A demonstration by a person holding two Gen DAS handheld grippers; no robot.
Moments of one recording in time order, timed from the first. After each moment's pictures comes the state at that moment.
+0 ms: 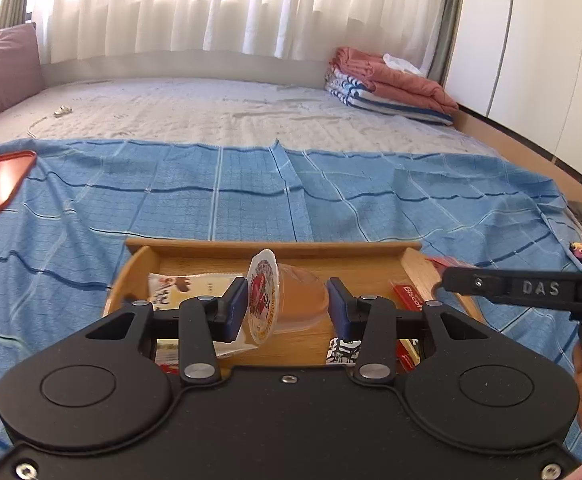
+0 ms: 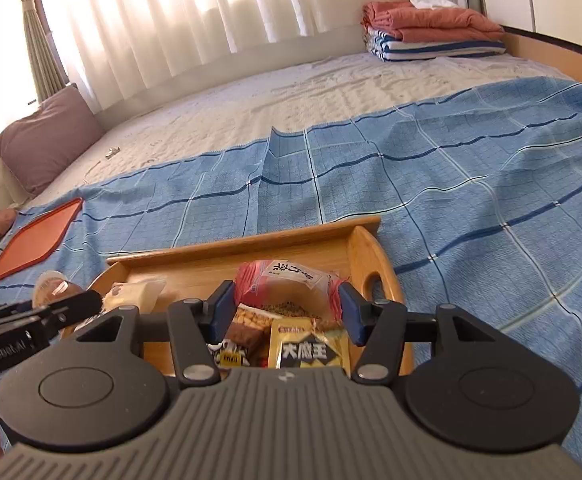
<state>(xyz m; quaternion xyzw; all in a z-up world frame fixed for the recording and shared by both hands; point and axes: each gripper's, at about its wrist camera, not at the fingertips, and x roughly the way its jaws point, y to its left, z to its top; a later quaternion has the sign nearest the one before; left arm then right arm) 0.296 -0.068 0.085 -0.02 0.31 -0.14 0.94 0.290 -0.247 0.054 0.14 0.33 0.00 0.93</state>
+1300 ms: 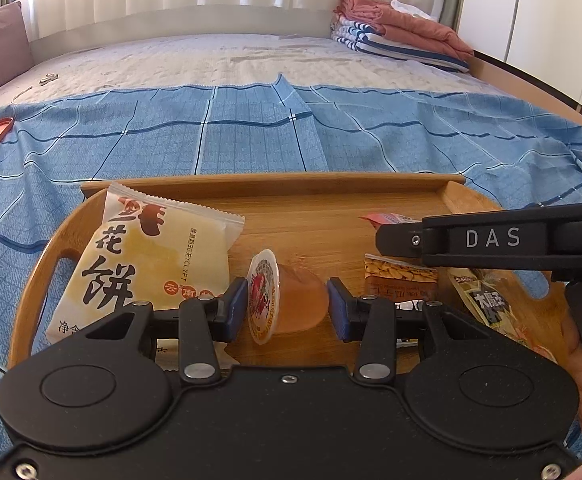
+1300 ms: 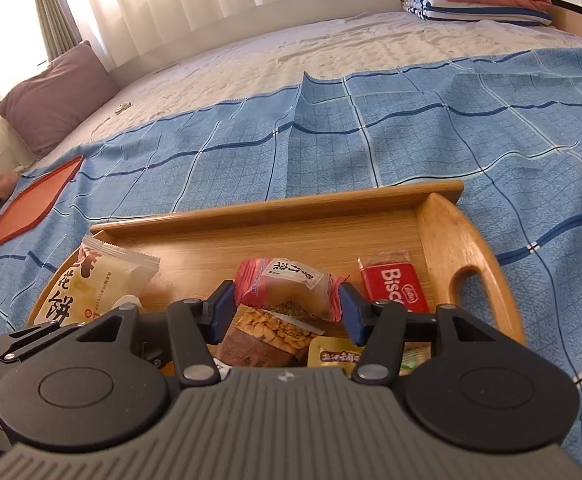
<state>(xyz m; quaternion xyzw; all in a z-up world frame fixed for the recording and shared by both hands) 0.341 -0.094 -0.001 0.02 0.36 -0.13 0.92 0.358 -0.217 -0.009 0.14 0.38 0.05 0.91</state>
